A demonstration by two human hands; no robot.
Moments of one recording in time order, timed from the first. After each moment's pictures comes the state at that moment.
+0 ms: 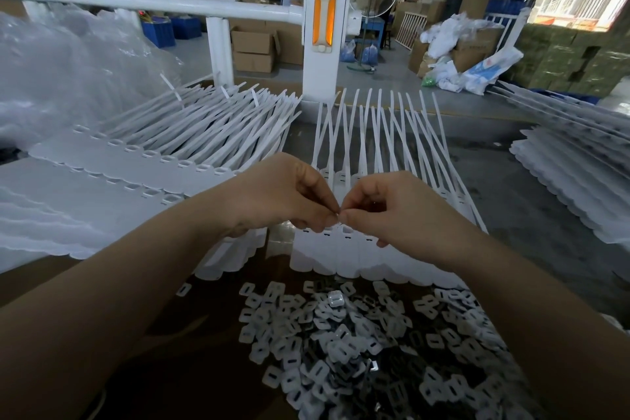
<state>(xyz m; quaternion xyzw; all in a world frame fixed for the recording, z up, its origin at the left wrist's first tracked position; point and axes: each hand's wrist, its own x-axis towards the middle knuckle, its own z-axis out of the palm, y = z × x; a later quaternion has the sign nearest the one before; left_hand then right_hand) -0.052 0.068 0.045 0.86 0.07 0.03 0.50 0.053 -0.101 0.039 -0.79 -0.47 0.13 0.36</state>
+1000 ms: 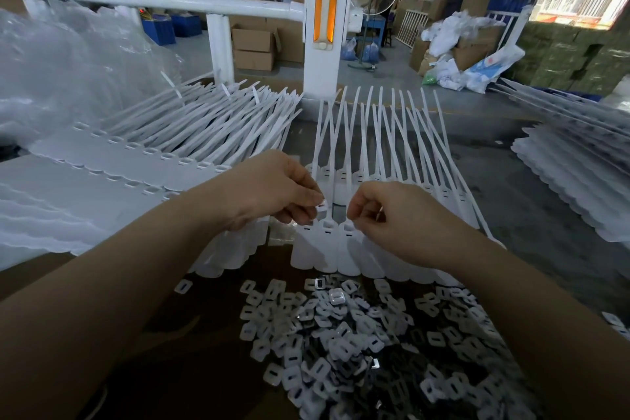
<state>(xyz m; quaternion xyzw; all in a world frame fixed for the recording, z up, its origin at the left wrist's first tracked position) -0.048 0.073 0.045 0.84 0.19 0.03 0.50 0.061 -0.100 0.027 -0.85 -0.49 0.05 0.20</state>
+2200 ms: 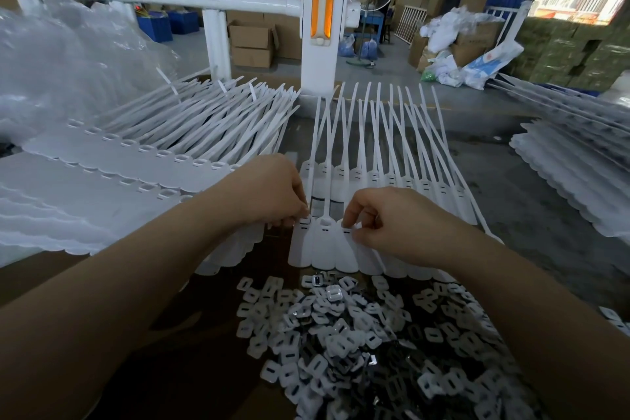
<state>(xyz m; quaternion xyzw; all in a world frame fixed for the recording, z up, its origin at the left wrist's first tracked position) -0.036 0.073 0.038 0.94 0.21 0.02 0.28 0.066 -0.101 0.023 -0.85 -0.49 0.11 0.18</state>
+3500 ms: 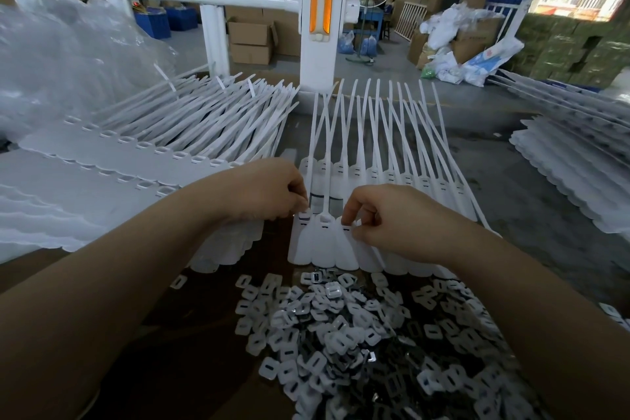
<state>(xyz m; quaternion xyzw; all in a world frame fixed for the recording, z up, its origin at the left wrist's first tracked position) -0.033 0.086 0.027 0.95 0.15 -0.02 0.27 0.063 -0.101 0.025 -0.85 -0.48 0.12 0.16</state>
